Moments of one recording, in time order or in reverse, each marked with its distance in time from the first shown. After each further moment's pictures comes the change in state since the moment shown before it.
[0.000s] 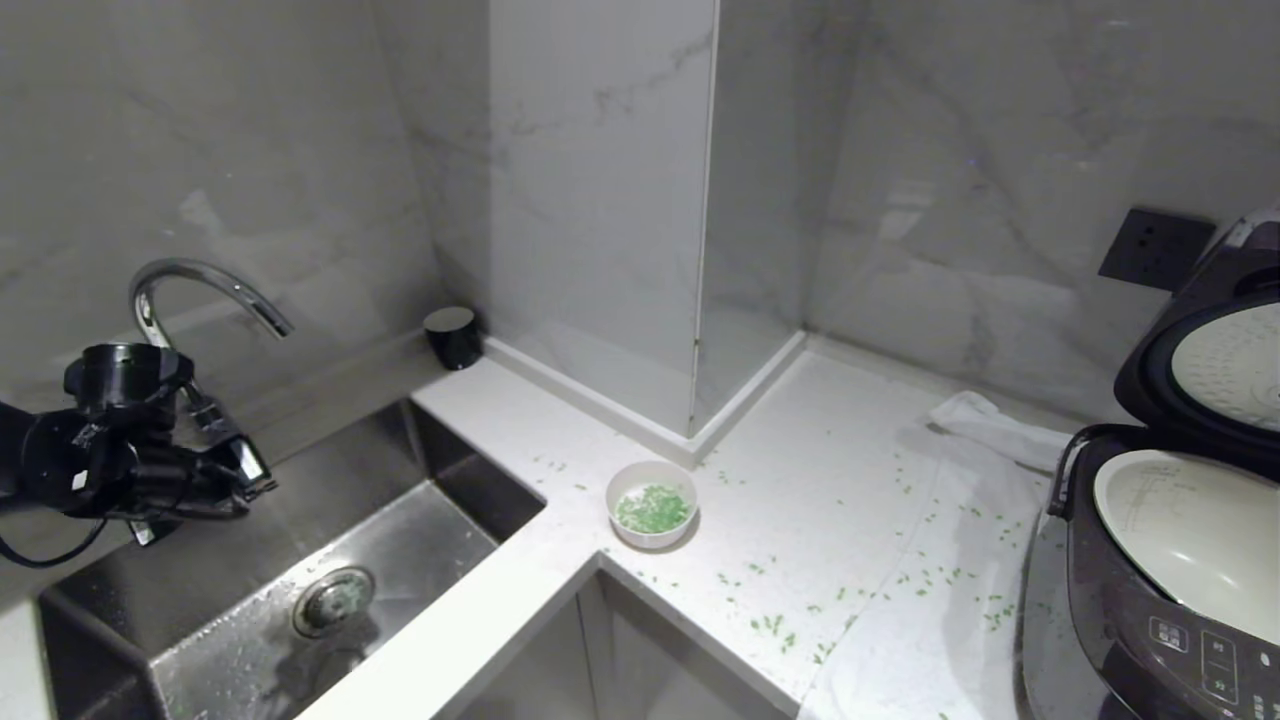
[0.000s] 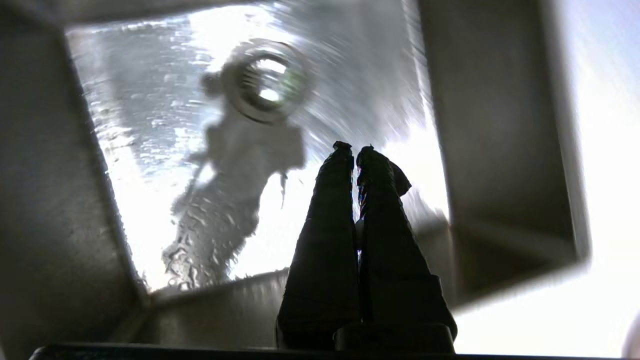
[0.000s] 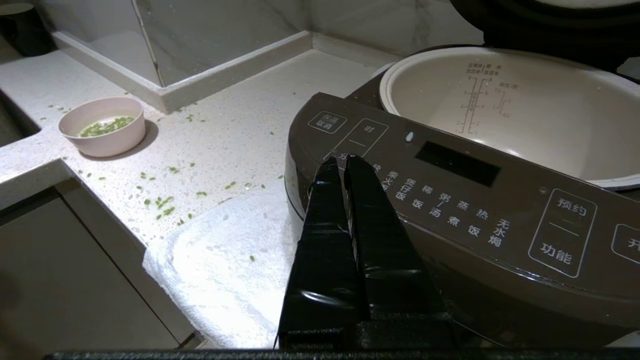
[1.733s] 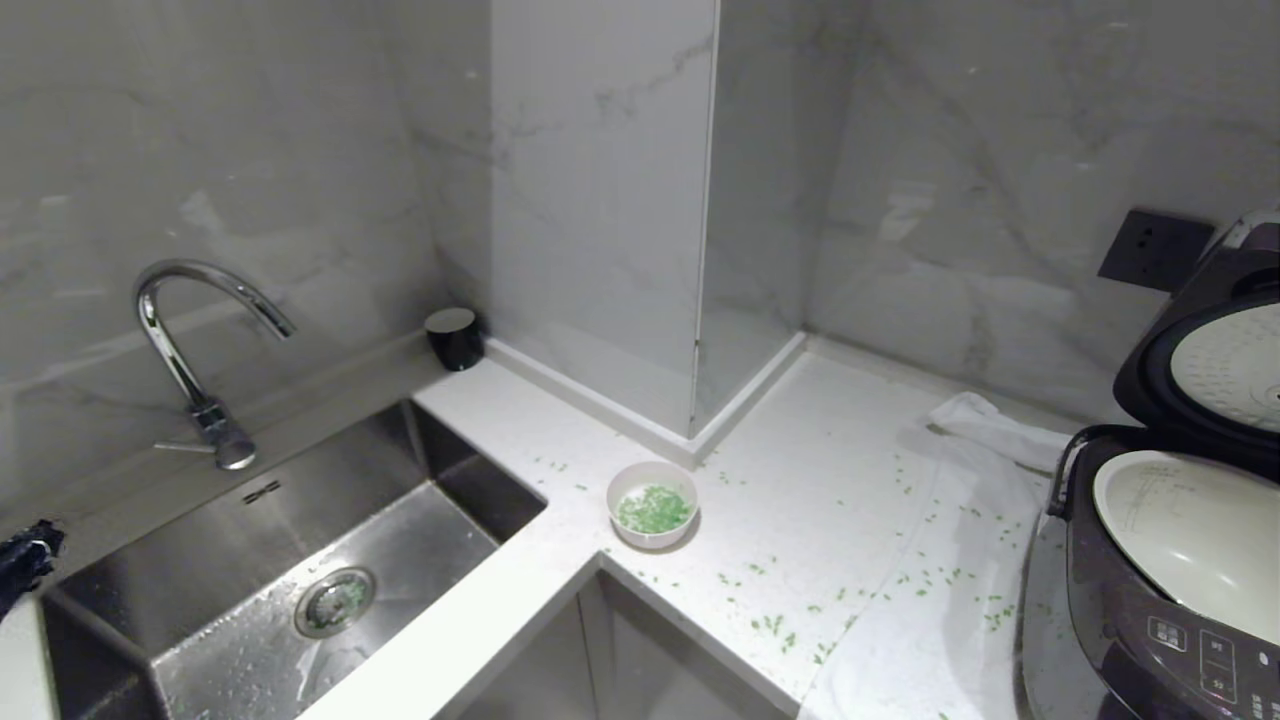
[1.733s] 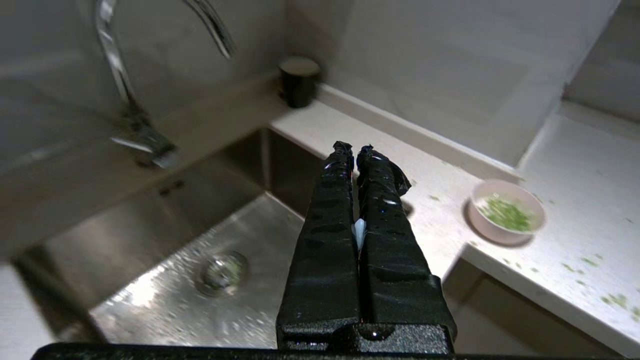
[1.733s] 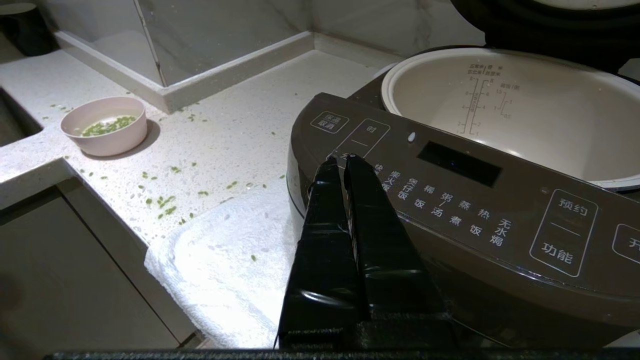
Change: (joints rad) left arm -0.290 -1.308 0.644 -0.168 -0.044 0.380; right arm 0.000 0.000 0.000 0.000 0.000 0.001
